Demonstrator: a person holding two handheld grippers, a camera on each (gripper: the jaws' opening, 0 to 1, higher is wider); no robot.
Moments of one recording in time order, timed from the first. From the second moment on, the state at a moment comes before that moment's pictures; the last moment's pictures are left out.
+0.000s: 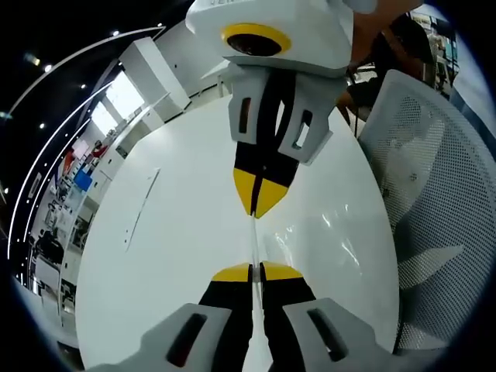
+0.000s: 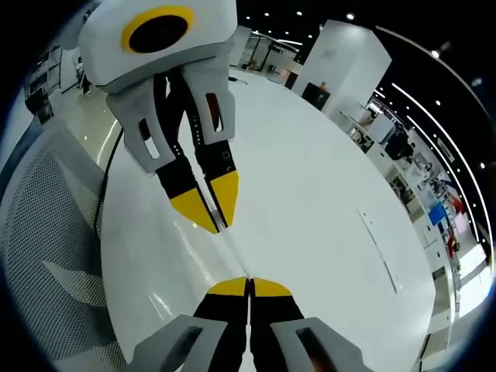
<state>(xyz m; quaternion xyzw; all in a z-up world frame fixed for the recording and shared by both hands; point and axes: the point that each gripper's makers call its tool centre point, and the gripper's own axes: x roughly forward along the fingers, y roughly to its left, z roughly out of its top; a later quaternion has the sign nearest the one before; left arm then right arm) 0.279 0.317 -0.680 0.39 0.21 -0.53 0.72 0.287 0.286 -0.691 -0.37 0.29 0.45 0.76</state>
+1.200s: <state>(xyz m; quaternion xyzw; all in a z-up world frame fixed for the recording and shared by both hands) 0.281 0.331 -0.682 0.39 0.22 -0.52 0.72 0.295 0.274 -0.691 -0.36 0.30 0.44 0.77</state>
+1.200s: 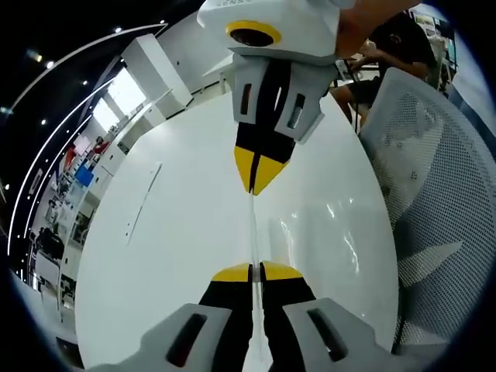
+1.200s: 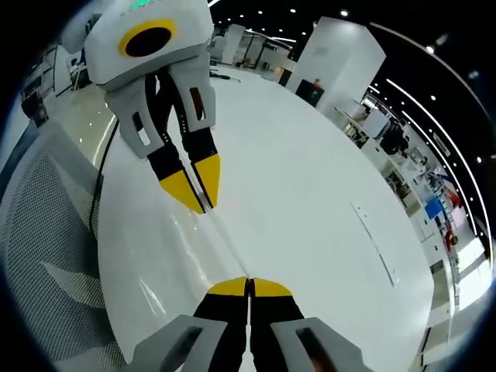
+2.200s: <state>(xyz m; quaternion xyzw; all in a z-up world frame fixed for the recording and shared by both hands) 0.281 0.340 -0.681 0.39 0.23 -0.52 0.73 0.297 0.271 -0.690 -0.37 0.30 0.43 0.77</state>
